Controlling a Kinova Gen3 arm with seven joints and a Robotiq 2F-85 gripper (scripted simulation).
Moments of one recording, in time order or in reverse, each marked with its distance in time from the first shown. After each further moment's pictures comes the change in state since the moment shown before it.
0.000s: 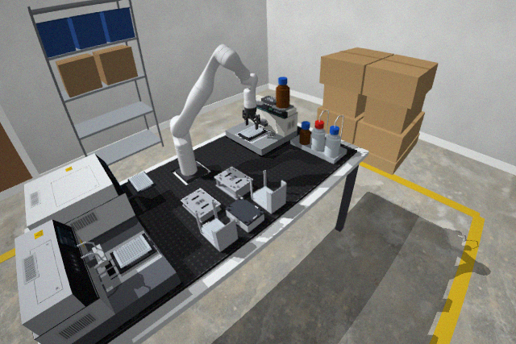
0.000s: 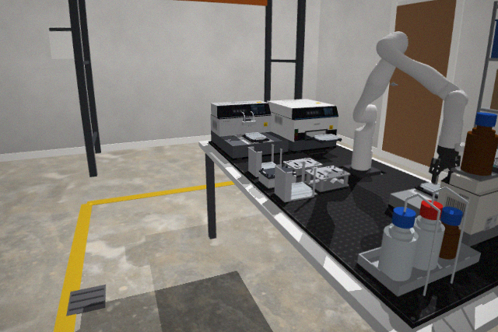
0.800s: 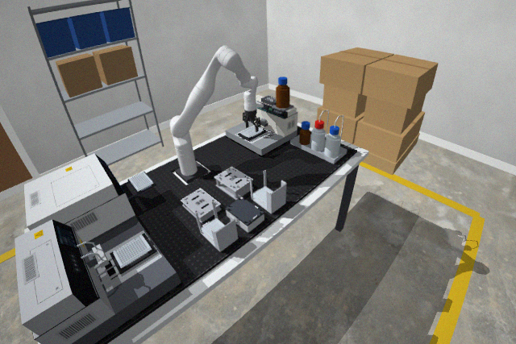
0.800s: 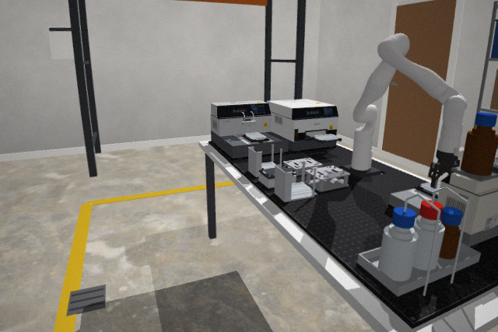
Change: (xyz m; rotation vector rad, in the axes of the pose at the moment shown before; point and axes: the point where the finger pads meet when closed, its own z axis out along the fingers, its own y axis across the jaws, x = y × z) arm 0.000 0.000 0.017 0.000 0.000 0.000
